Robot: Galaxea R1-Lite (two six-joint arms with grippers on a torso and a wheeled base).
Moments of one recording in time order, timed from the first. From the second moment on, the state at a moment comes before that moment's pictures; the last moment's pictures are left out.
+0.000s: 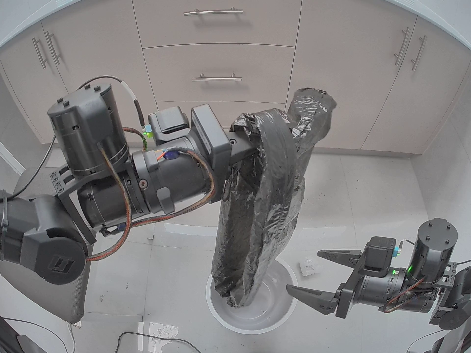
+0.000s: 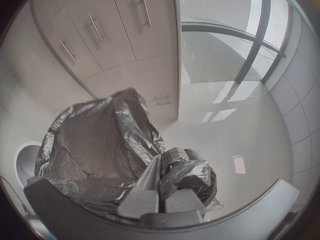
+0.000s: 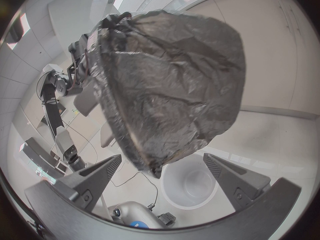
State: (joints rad) left arm -0.72 1.67 -0.90 -0.90 -0.42 -1.11; right arm 0.75 1.60 -0.23 -1.11 0.11 0.17
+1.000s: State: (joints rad) left arm -0.72 1.65 -0.90 -0.90 -0.23 -1.11; right arm 0.90 2.04 -0.15 -1.55 0.02 0.23
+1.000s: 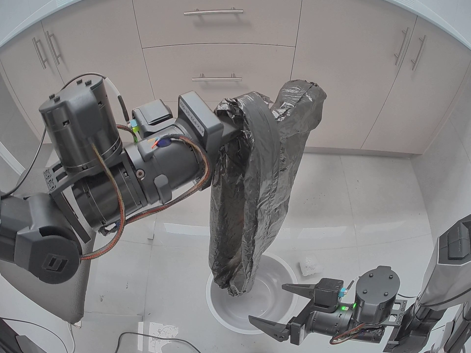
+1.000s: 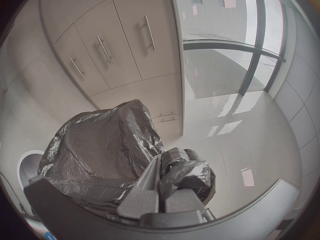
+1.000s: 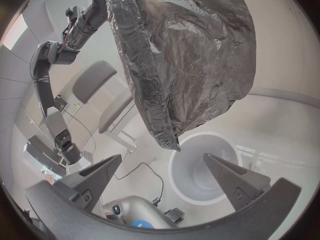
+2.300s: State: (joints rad) left arm -0.76 1.62 -0.88 -0.90 -0.20 -1.11; right arm 0.97 2.22 -0.47 -1.55 -0.61 0.17
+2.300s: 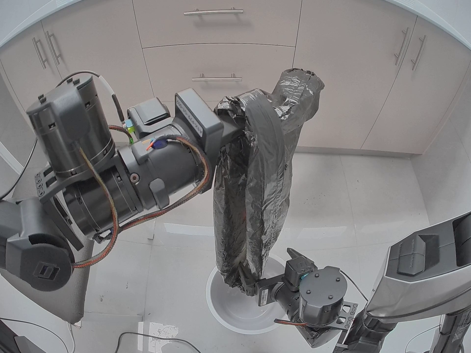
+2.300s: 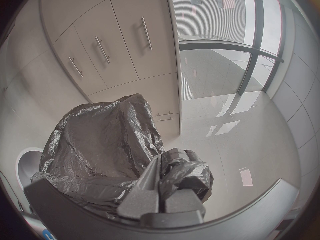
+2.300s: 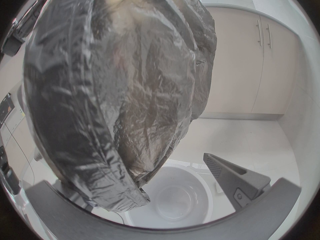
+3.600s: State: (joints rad) left arm -0.78 1.60 -0.86 -0.90 -0.20 -1.11; right arm 0.93 2.26 -0.49 -1.55 -0.66 0.14
